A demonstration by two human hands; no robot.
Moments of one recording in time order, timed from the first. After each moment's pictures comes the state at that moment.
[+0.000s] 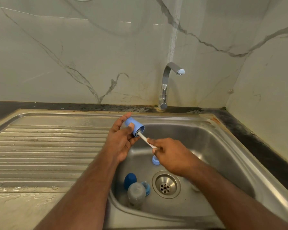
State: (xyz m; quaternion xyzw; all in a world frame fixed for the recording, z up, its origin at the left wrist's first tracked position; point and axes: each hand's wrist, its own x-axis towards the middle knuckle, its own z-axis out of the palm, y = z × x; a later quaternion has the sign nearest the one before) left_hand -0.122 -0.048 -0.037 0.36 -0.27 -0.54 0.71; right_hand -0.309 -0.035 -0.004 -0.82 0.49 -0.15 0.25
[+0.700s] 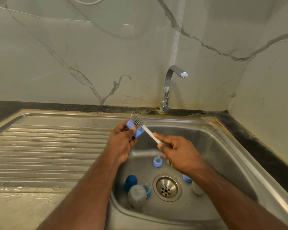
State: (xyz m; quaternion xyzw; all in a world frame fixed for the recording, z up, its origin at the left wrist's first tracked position) left_hand -0.122 -0.051 -0.038 0.41 -0.25 -0.53 0.70; right_hand -0.318 -0.040 -0.009 -0.78 0.47 -0.27 0.30
